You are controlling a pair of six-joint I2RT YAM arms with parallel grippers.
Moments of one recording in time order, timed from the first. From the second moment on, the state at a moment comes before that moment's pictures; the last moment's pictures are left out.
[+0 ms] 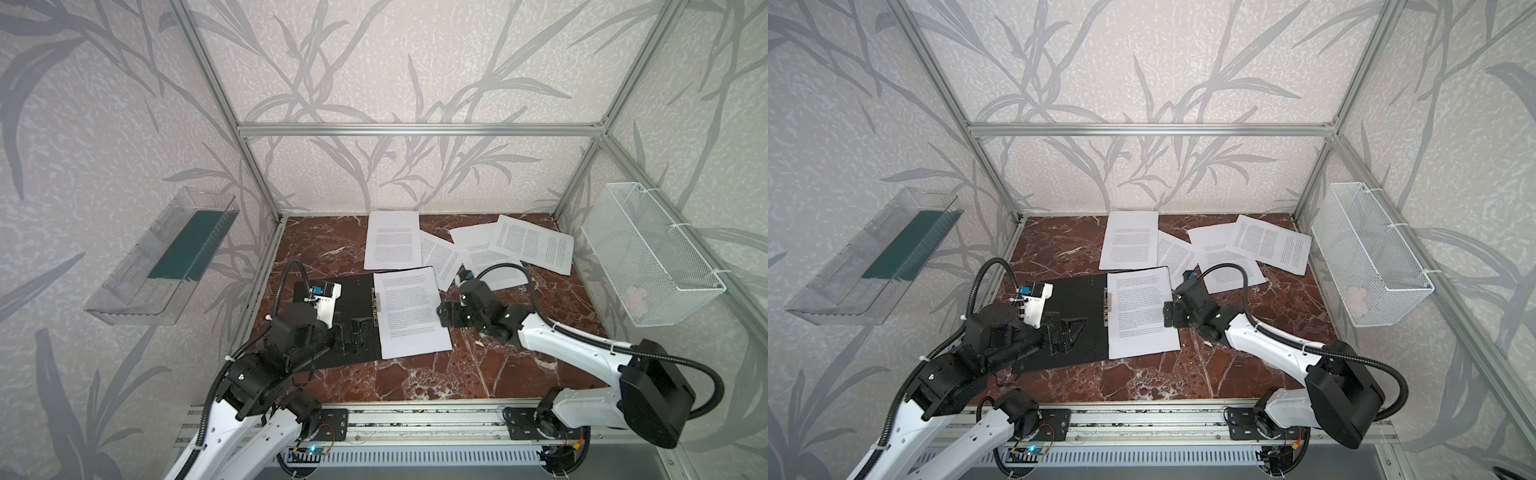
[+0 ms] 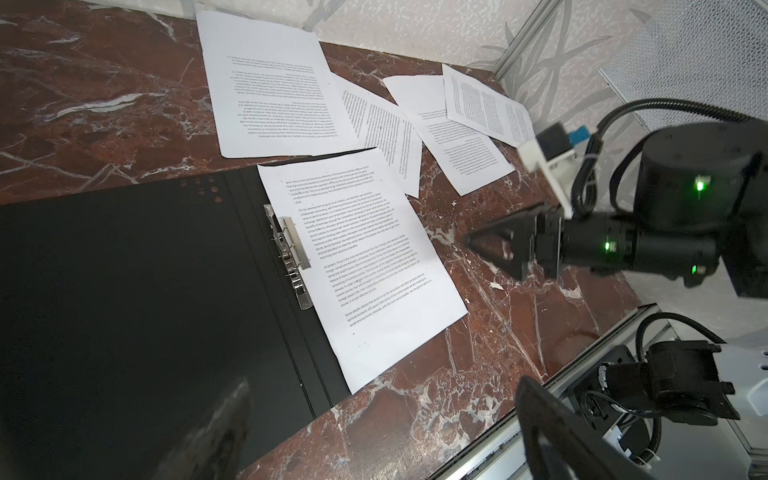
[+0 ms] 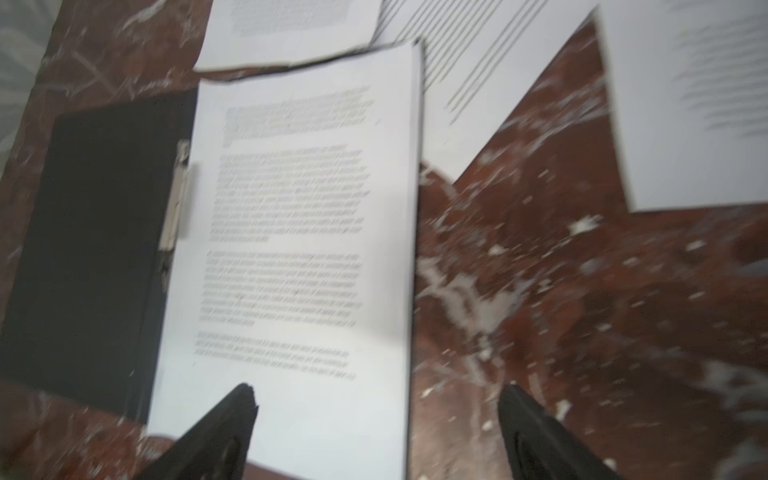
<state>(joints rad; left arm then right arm) -0.53 0.54 0.82 -0.83 0.10 -0.41 0.61 1.32 0.76 -0.27 0.07 0.57</state>
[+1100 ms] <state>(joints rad) -0.52 0.68 0.80 -0.74 0.26 -0.47 0.01 1.64 0.84 -0.22 -0.13 0.65</state>
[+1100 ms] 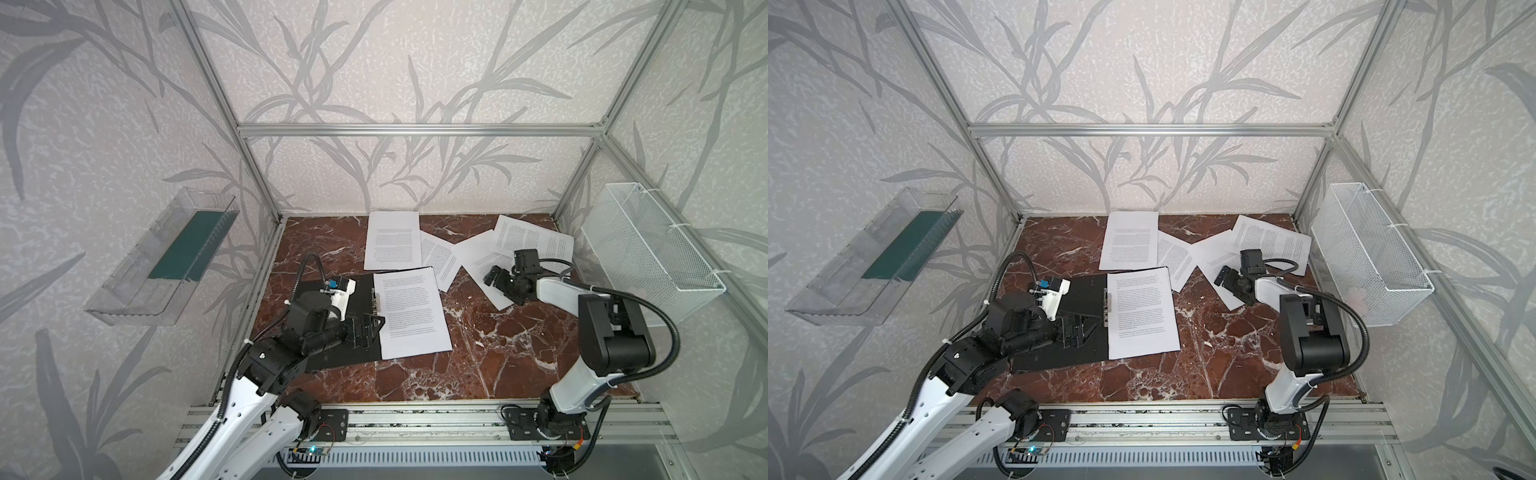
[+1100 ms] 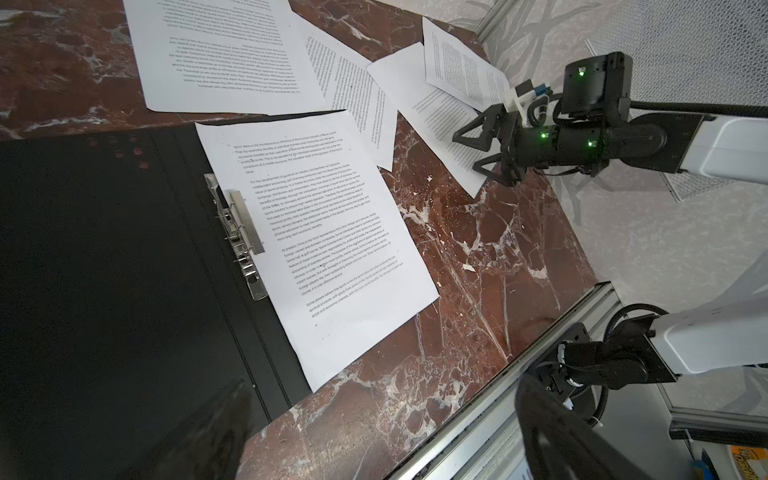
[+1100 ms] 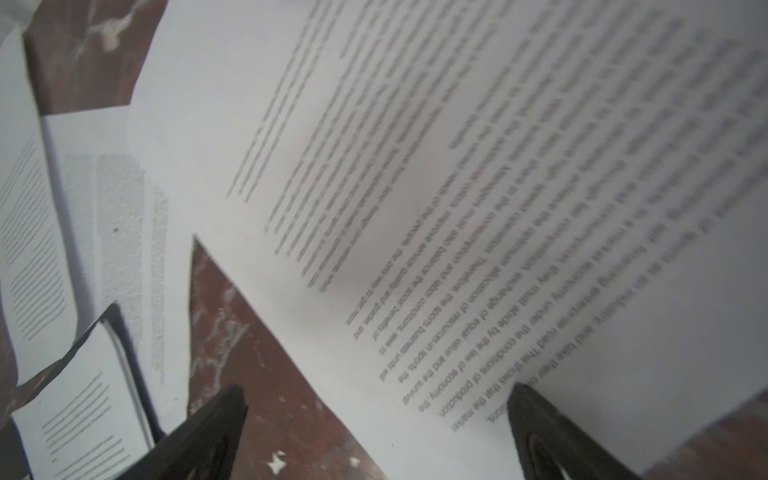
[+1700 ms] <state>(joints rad) -0.60 0.81 0.78 -0.51 0.35 -0.60 0.19 1.94 1.26 -0.32 -0.18 0.55</state>
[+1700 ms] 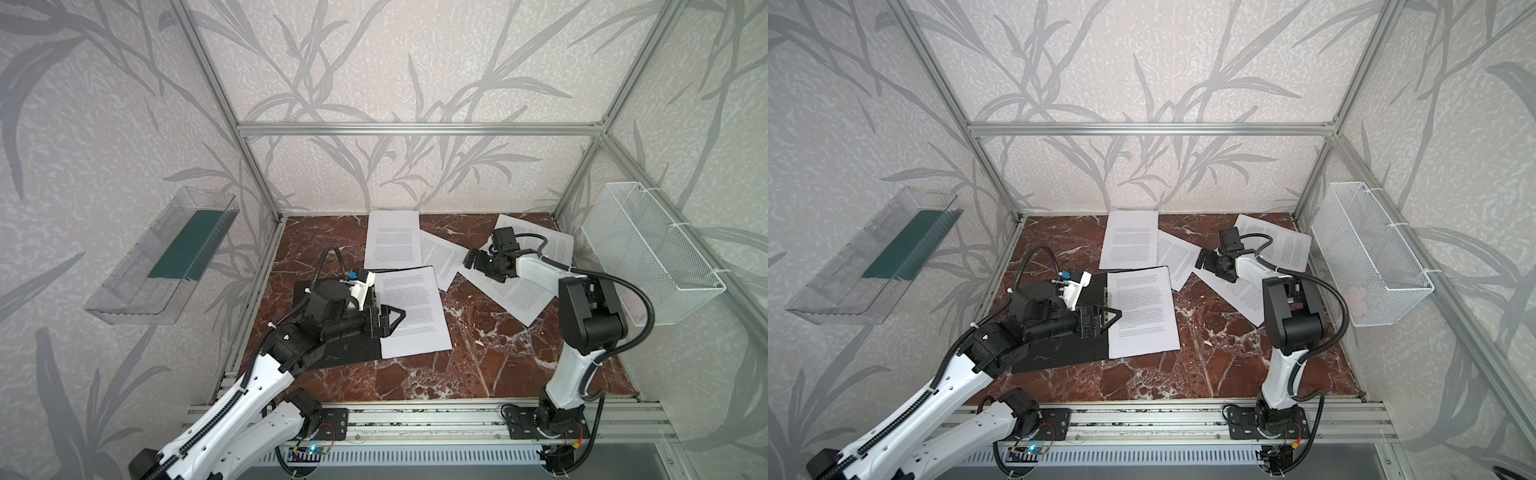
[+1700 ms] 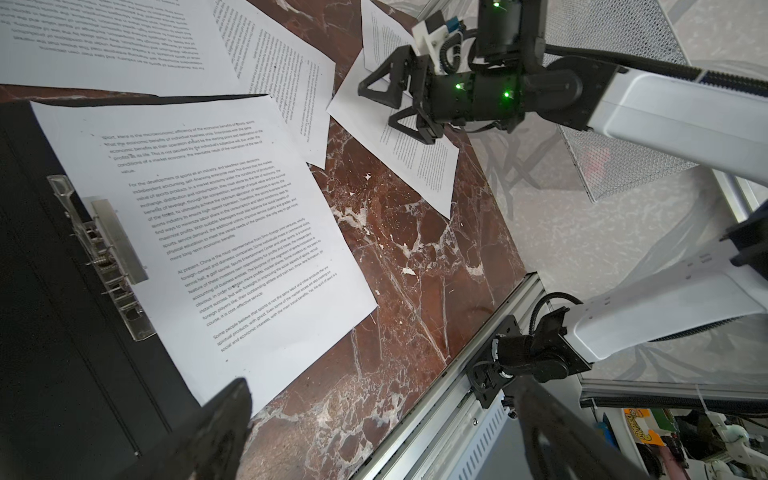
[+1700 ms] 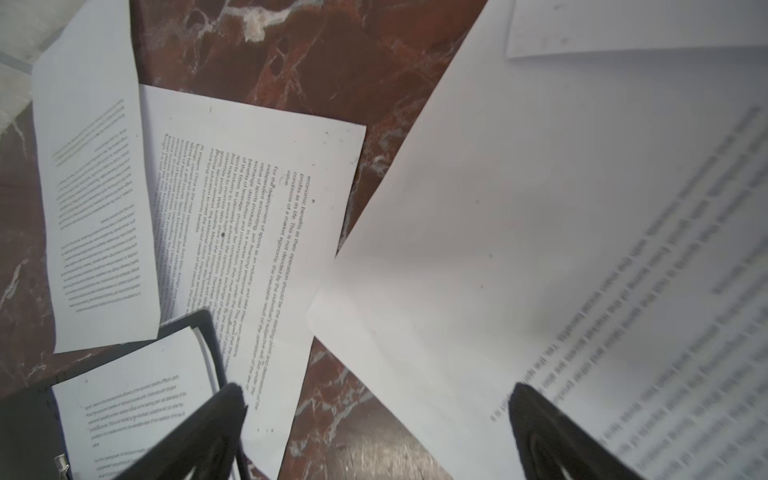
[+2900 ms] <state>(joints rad) -0.78 1.72 1.20 -0.22 0.39 -0.59 -0.03 0.97 0.51 -0.31 -0.10 0.71</state>
